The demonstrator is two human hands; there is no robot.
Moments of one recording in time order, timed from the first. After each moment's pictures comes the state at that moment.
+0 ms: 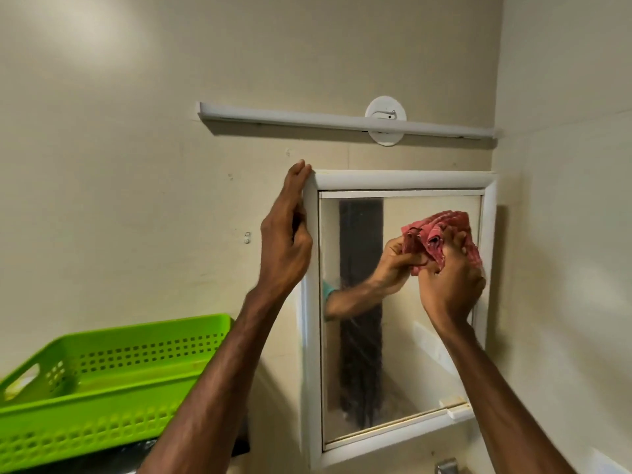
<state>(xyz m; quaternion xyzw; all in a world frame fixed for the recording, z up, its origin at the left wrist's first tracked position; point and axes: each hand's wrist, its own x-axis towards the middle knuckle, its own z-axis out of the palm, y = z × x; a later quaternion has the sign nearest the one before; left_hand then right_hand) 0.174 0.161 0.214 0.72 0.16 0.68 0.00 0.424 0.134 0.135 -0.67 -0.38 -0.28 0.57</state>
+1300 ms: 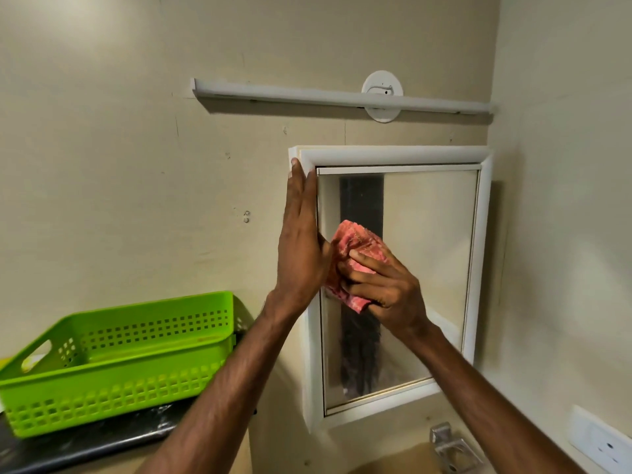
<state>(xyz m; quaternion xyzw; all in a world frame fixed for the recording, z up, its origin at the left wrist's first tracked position) 0.187 0.141 0.173 0.76 0.23 0.61 -0.06 0.381 0.134 0.079 -0.32 -0.74 -0.39 0.45</state>
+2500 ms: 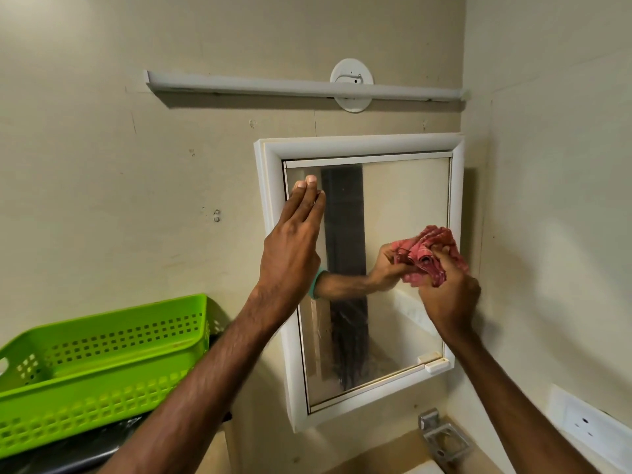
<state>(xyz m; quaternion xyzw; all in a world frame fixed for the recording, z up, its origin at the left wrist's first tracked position) 0.212 0.137 0.168 0.81 0.36 0.42 -0.21 0.486 0.114 0.042 -0.63 -0.43 -0.27 0.59</state>
